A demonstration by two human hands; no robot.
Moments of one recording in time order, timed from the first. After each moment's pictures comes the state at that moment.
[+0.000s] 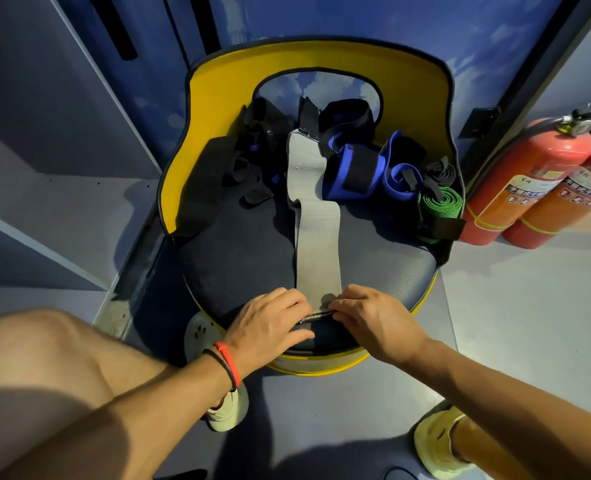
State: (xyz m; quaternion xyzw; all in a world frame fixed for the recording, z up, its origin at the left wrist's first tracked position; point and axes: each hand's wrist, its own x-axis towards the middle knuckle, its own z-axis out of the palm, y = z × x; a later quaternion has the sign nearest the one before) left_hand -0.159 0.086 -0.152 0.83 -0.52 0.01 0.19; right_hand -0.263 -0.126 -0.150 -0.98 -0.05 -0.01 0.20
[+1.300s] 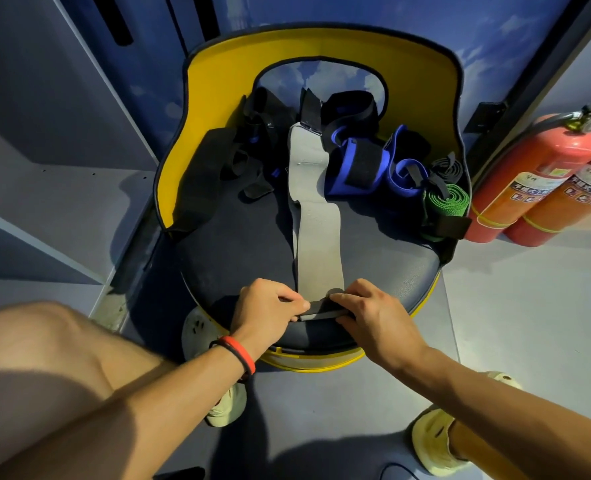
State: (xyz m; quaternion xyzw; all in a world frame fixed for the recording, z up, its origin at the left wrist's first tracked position) left_hand -0.162 0.063 -0.123 0.89 -0.11 -0.22 0.39; right_hand -0.266 -0.114 -0.148 -0.98 0.03 -0.03 0.20
